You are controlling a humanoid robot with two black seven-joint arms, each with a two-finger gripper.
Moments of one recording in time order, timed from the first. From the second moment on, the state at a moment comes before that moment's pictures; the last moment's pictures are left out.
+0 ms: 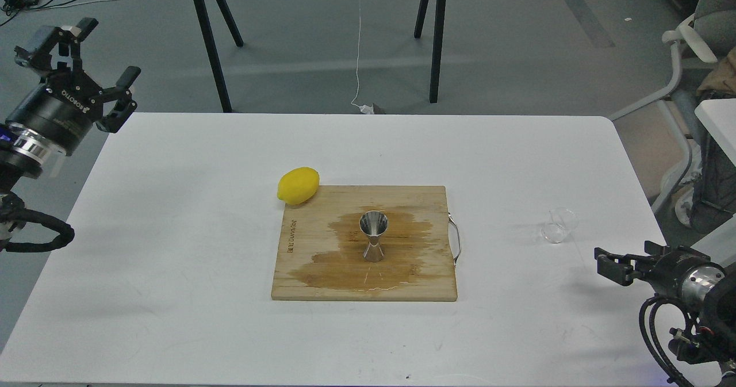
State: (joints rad) left arm -0.72 0.64 -0.58 -0.80 0.20 -0.49 -0.49; right arm -0.19 -0.56 1.42 1.36 0.75 -0.40 -0.16
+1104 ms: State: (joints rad) left arm -0.67 0.61 -0.58 -0.78 0.21 -0.49 -0.49; right arm 0.08 -0.34 1.35 1.14 0.53 -0.42 -0.14
